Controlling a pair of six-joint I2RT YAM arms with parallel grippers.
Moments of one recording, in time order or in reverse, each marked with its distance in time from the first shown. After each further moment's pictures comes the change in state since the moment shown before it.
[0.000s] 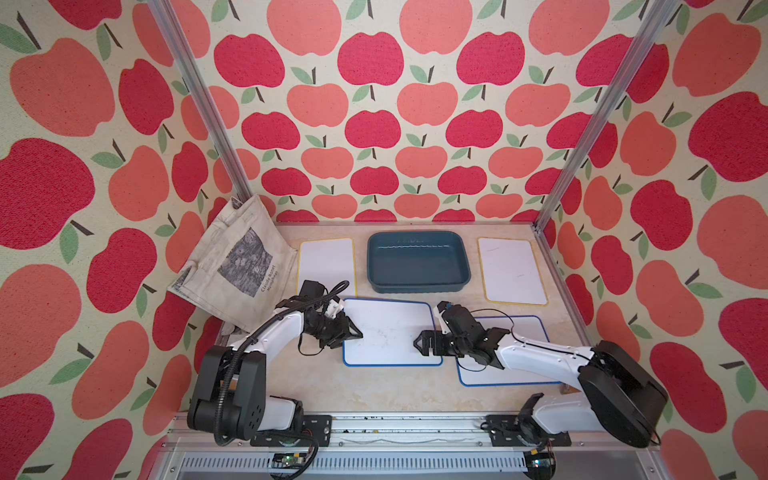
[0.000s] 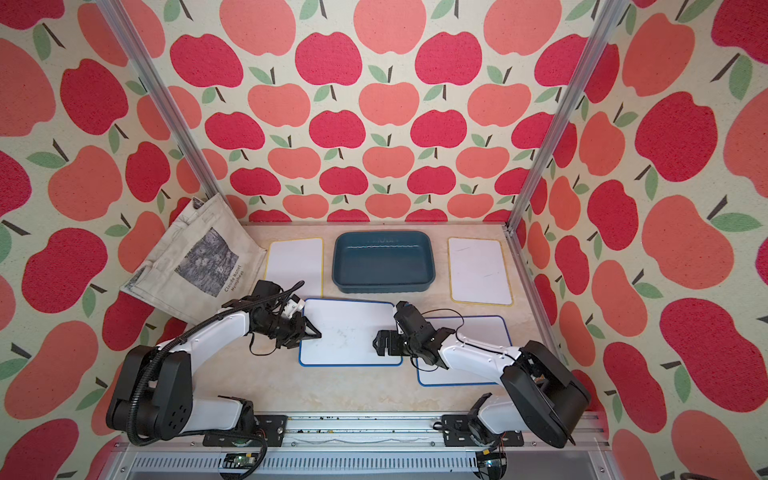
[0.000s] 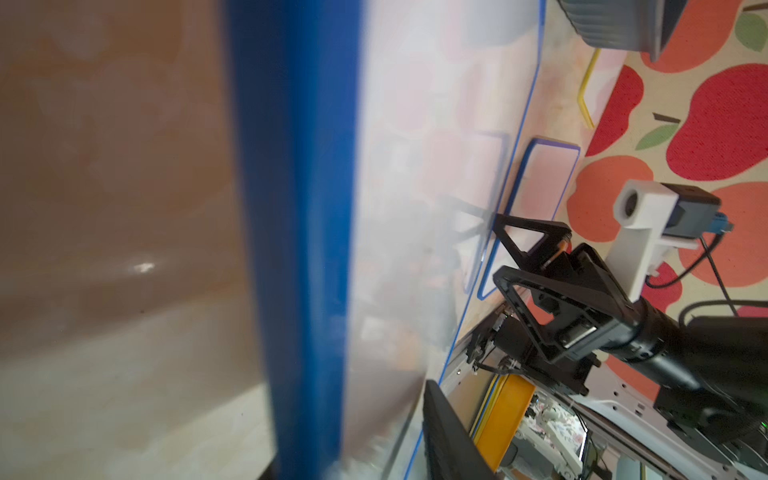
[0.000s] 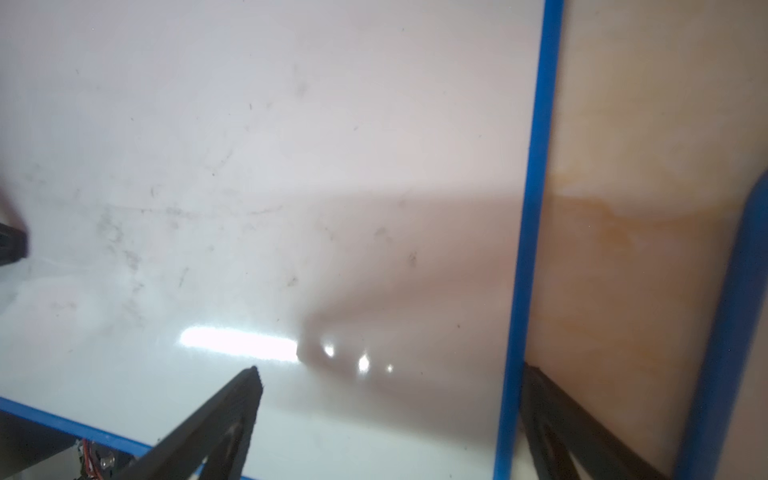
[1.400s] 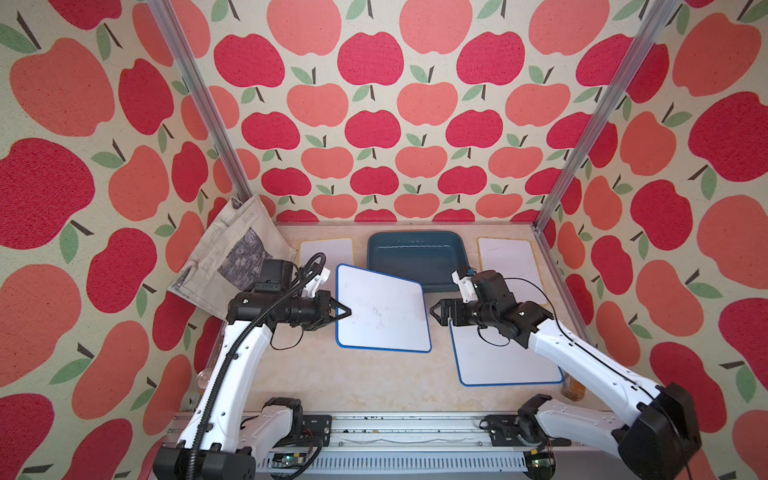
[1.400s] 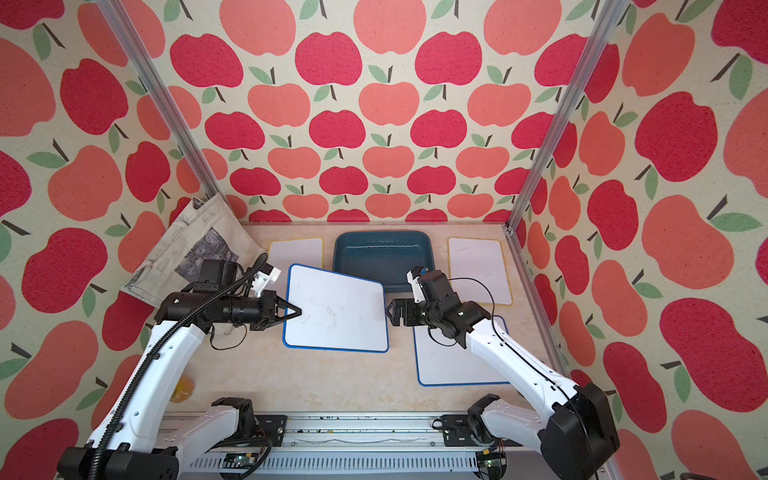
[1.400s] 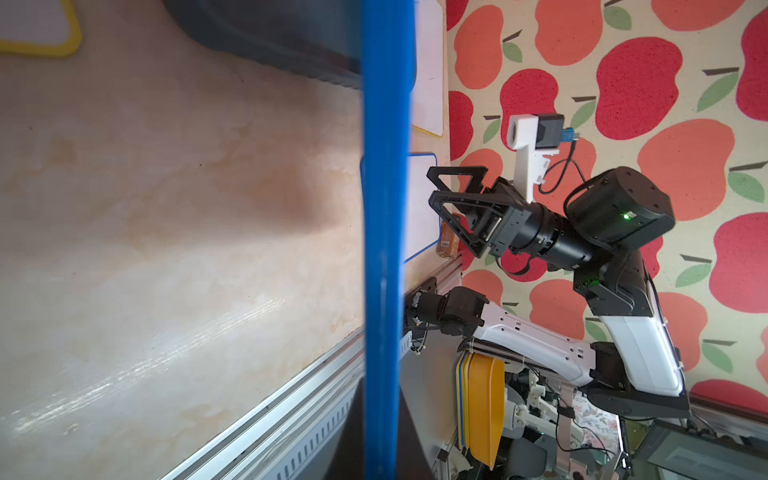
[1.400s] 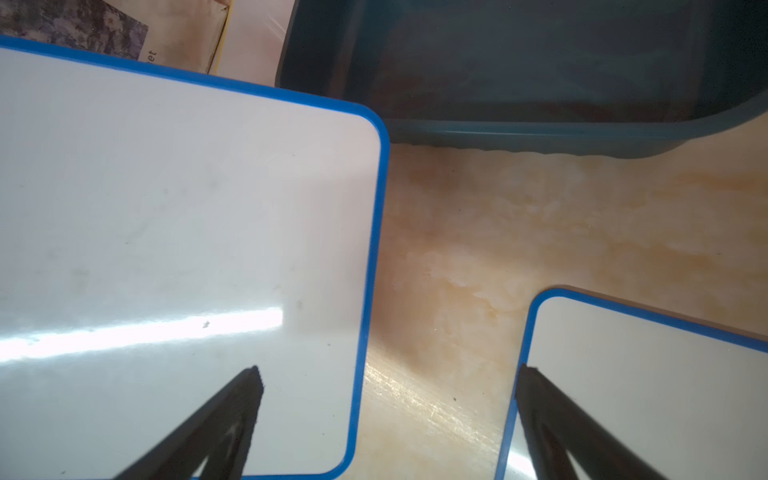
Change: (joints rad) left arm 0.100 -0.320 0.408 -0.454 0.103 0.111; right arm -0.219 -0.220 0.310 -0.433 -0.005 -0.253
